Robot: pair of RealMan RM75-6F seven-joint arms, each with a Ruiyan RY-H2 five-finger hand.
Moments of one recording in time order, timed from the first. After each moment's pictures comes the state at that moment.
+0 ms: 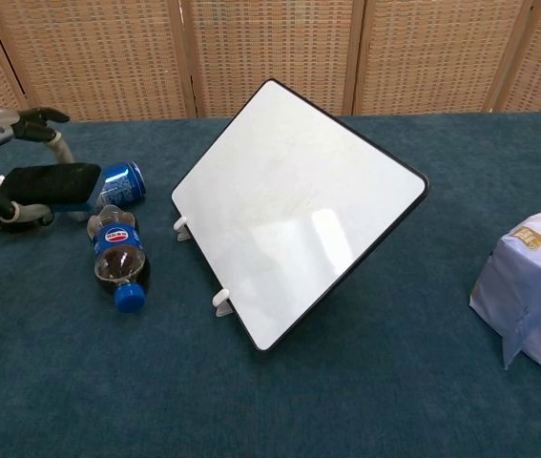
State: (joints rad) left arm -0.56 -1.37 -0.15 -1.70 1.08 1.17 0.46; right arm 0.07 -1.11 0.06 -1.62 -1.53 1.51 -0.03
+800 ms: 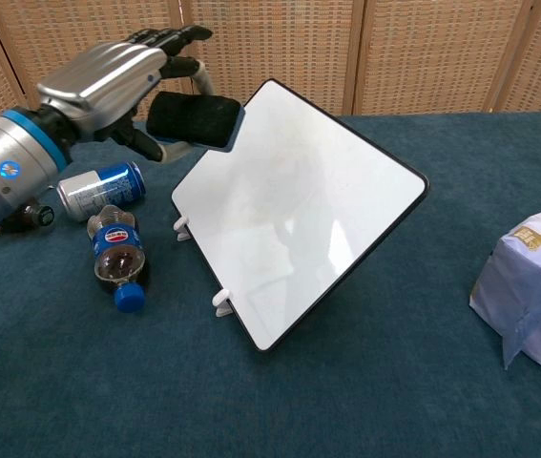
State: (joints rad) left arm -0.78 -1.74 -0.20 -1.15 1.51 1.26 0.24; right arm 0.07 -1.10 0.09 -1.59 -1.47 1.49 0.06
